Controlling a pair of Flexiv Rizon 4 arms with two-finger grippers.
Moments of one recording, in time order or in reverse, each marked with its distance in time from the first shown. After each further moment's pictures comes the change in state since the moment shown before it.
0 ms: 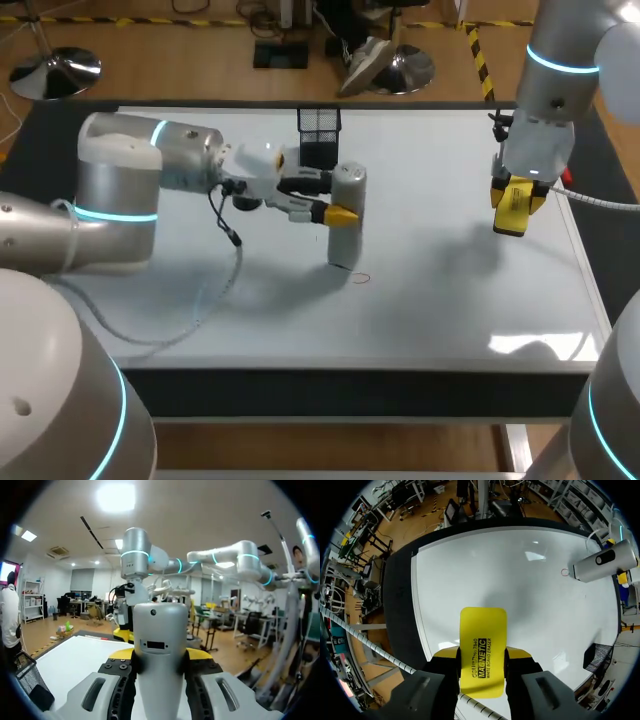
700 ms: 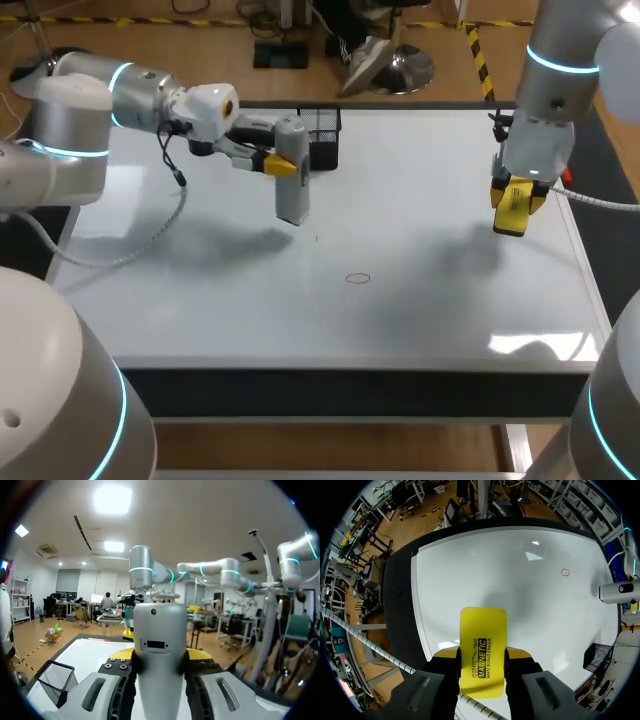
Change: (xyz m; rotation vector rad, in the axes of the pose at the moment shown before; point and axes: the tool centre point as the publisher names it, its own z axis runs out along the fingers) left arm -0.057 -0.020 -0.099 0.036 0.151 -0.012; right arm 0.000 0.000 0.000 0.000 0.000 0.000
